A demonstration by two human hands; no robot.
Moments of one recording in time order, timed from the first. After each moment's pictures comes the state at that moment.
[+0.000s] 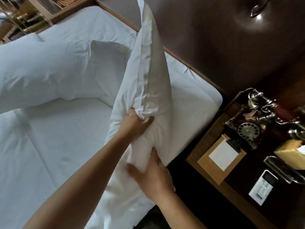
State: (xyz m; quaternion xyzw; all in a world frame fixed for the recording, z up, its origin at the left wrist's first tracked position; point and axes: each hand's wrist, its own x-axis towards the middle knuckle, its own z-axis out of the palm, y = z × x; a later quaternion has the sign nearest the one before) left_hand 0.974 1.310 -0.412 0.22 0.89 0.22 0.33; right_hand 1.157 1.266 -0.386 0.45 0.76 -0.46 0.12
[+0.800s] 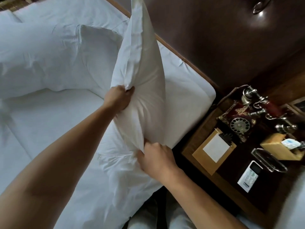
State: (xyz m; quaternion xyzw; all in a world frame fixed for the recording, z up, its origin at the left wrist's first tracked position) left_hand 0.877 1.335 -0.422 0.30 0.91 0.17 0.22; right_hand 1.124 1.296 -0.369 0.32 0.89 -0.28 0.15
